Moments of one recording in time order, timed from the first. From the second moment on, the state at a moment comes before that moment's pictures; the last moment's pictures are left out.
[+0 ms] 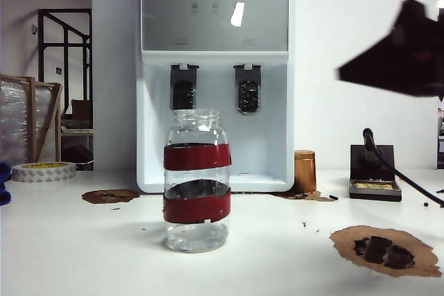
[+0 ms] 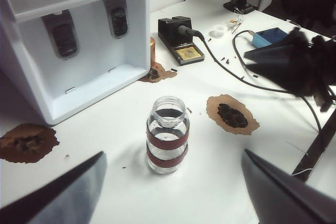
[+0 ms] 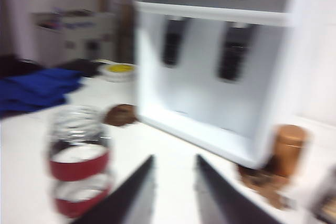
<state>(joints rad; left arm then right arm) -0.84 0.41 0.71 -0.67 -0.04 -0.09 0.66 0.71 0.02 0.64 0.07 -0.07</state>
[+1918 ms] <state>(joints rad) -0.84 0.33 0.38 -0.28 -0.58 -0.11 0.65 0.00 0.10 -0.23 0.53 -0.11</state>
